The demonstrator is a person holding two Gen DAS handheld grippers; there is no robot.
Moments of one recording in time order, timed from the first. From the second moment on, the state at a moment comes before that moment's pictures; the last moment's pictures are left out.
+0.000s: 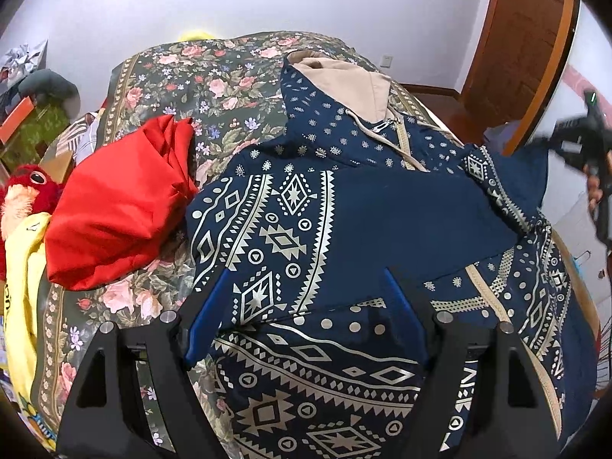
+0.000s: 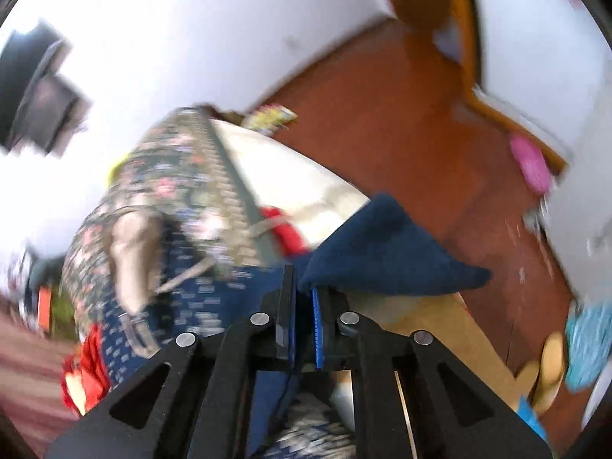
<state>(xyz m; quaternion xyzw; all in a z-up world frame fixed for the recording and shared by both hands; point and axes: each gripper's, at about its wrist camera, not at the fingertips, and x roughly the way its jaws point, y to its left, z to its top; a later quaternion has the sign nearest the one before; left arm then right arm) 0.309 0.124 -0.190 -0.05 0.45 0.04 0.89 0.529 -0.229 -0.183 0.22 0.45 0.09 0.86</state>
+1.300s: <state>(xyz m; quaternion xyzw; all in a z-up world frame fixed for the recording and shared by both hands) 0.309 0.108 -0.161 -0.04 0.44 0.00 0.90 0.397 -0.073 -0.191 -0.04 0.54 0.32 0.78</state>
